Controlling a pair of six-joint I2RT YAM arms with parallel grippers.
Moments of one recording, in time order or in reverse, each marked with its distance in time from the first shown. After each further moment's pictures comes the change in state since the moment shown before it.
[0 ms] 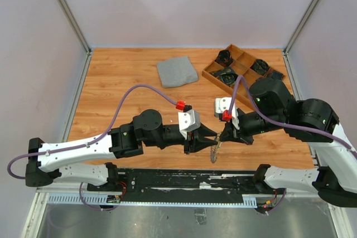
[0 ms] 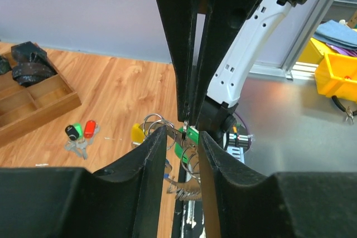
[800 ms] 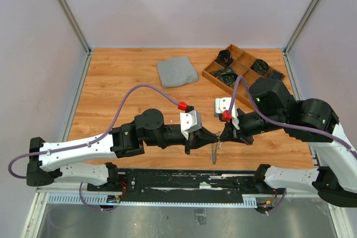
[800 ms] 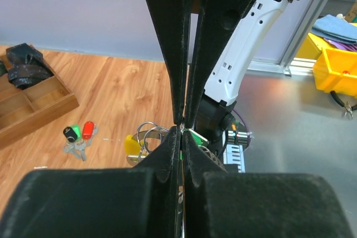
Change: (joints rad) left arm 0.000 0.015 0.013 -0.014 0.016 0.010; right arm 0.000 0.001 0.000 -0.001 0.000 -0.002
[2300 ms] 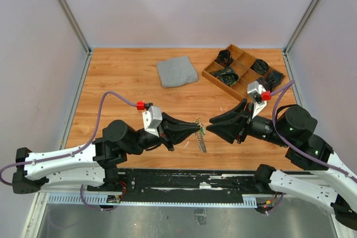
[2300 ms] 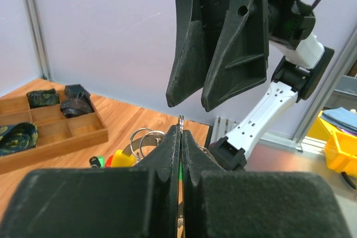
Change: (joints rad) left arm 0.000 -0.258 -0.257 0.302 -0.226 -0.079; right arm -0.002 -0.428 -0.658 1.003 0.183 0.773
